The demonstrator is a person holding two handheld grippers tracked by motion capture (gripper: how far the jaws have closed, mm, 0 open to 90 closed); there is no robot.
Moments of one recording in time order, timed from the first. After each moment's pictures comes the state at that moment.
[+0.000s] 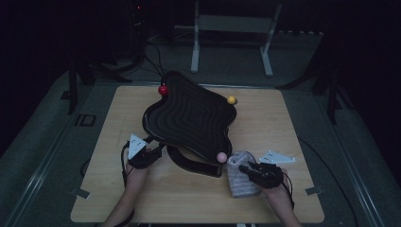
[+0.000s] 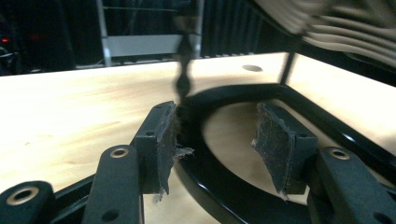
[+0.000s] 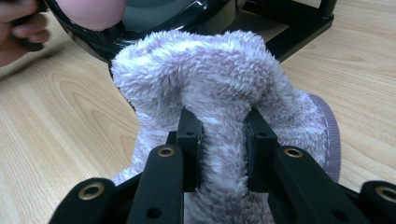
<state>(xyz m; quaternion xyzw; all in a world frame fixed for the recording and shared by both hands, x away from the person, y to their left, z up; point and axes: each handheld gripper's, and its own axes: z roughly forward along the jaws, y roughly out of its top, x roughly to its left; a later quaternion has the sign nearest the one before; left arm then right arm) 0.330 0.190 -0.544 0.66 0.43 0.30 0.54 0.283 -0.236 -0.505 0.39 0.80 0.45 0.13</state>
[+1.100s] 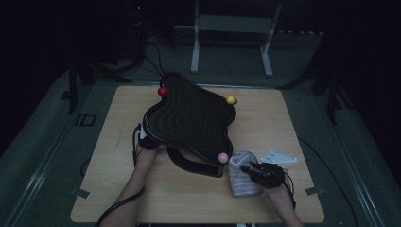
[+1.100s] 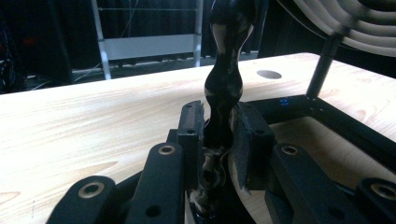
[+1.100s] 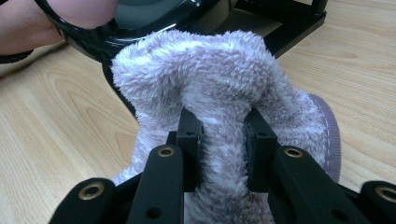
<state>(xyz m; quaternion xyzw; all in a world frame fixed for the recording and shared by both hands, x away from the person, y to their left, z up) 0.388 0.175 -0.547 0.67 0.42 0.30 0.54 0.284 -0.241 -0.507 0.39 0.80 0.45 0.13</state>
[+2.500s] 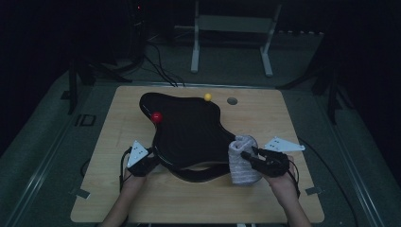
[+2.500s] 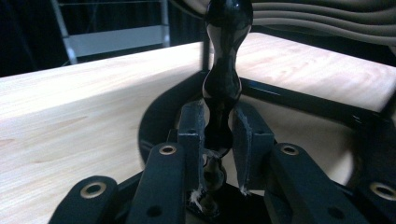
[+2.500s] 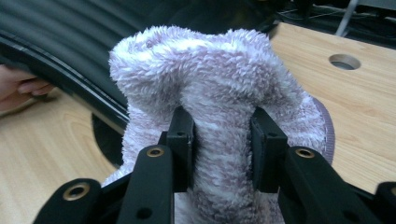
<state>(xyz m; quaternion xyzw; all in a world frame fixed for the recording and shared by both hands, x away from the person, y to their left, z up) 0.297 0.187 -0.543 0.71 0.36 0.27 0.54 0.290 -0.232 -0.446 0.36 0.79 0.47 0.17</state>
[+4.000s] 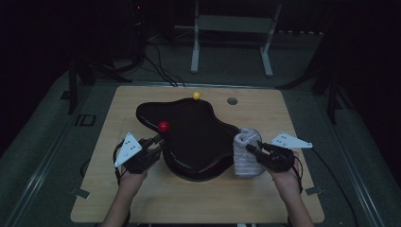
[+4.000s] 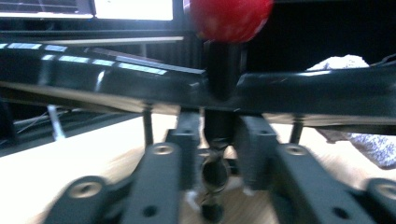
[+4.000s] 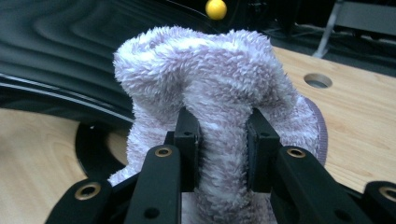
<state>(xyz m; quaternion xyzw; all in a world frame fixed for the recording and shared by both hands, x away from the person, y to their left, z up) 0.274 0.175 -0.458 0.67 0.31 0.28 0.61 0.297 -0.243 -0.437 0.36 0.77 0.49 0.20</state>
